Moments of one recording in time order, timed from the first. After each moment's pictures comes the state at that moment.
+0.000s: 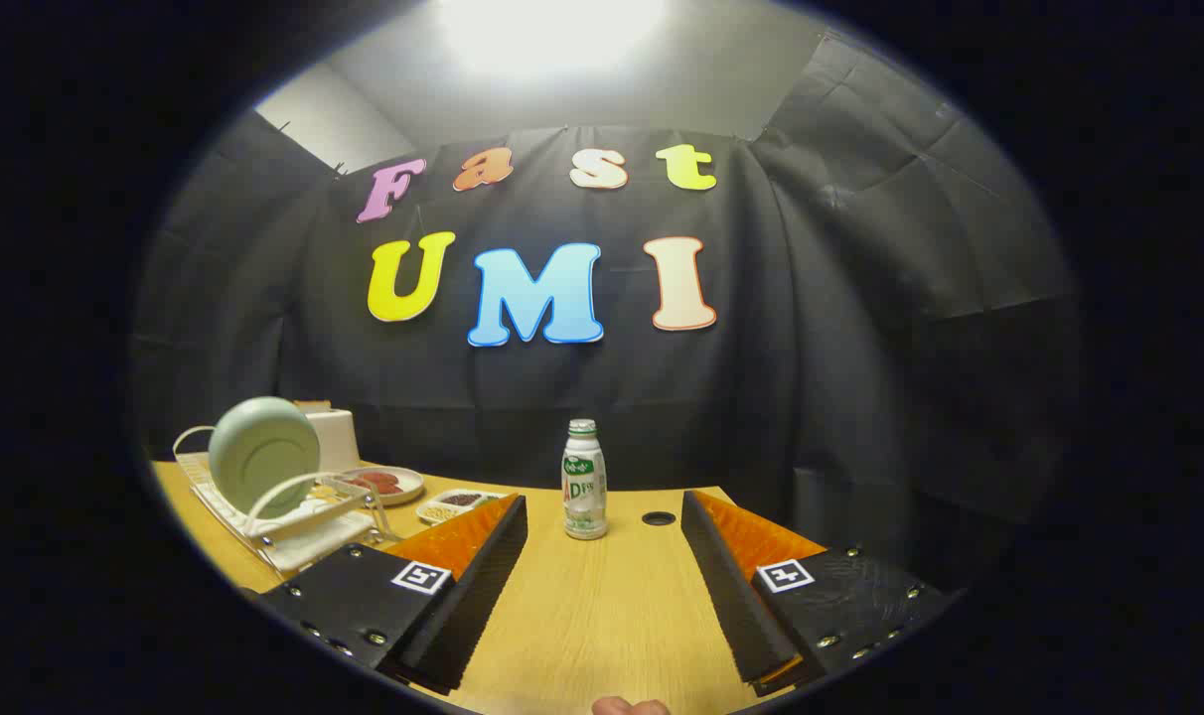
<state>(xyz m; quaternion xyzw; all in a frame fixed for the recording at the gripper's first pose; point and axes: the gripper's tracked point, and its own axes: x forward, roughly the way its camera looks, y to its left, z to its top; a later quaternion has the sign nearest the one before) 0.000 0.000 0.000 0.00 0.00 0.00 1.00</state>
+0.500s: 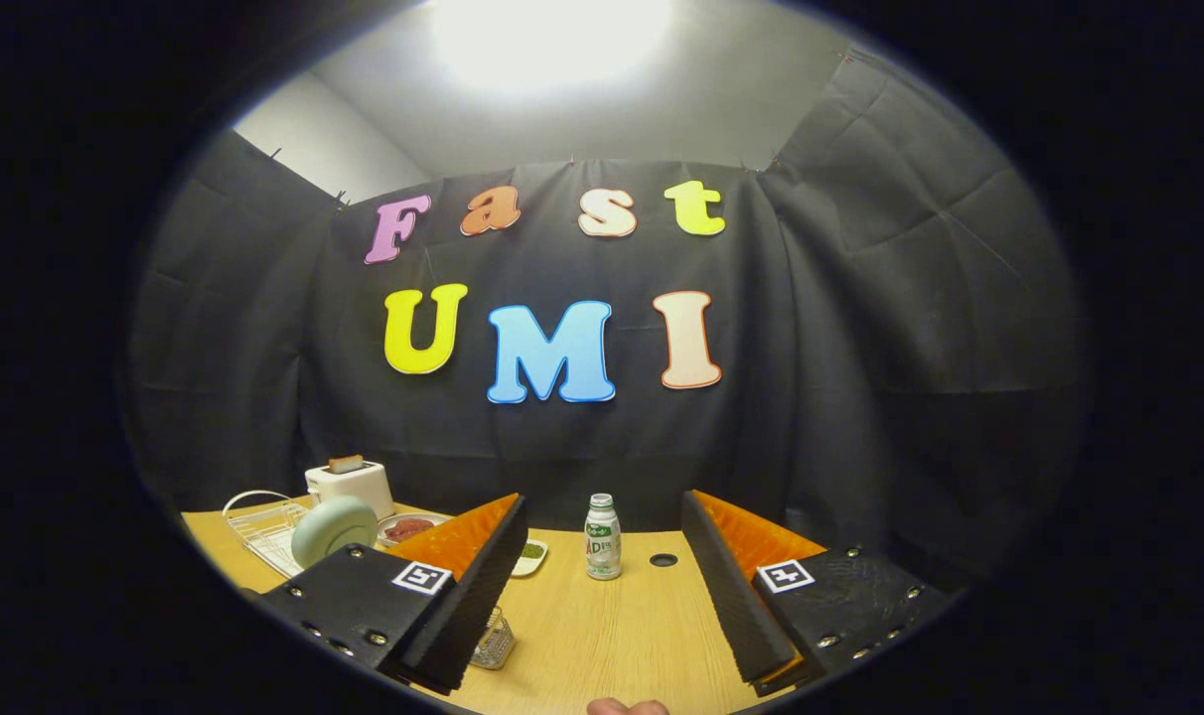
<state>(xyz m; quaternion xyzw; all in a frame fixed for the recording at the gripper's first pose) -0.058 0.013 0.135 0.01 0.00 0.00 1.00</state>
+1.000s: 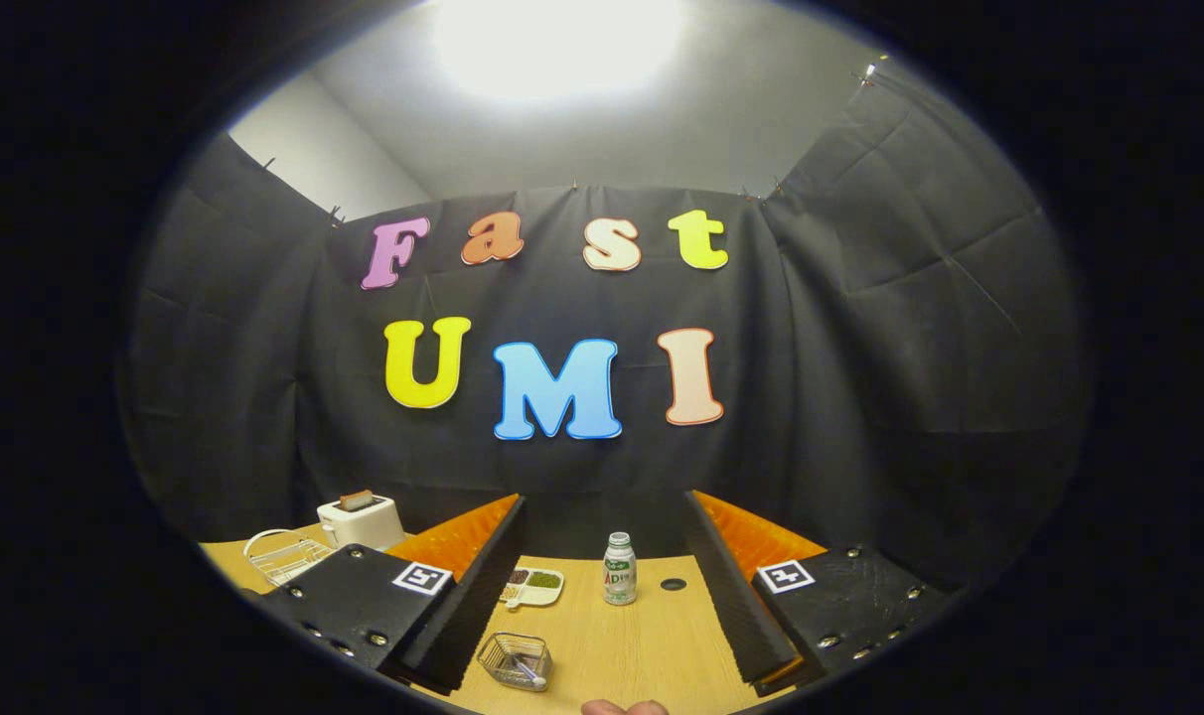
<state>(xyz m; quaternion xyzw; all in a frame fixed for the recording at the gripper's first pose) -0.060 0.070 0.196 0.00 -0.02 -0.03 1.00</state>
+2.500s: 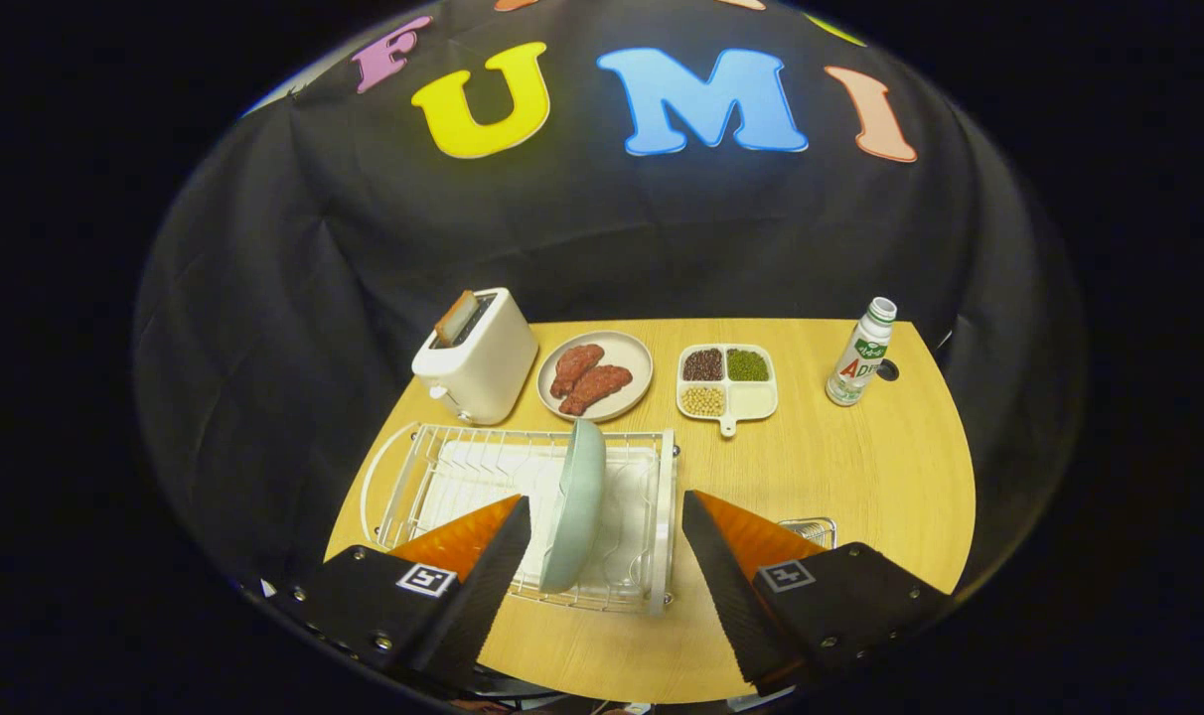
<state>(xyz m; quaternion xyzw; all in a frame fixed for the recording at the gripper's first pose) 0.056 0.336 0.038 0.05 0.47 0.09 0.88</state>
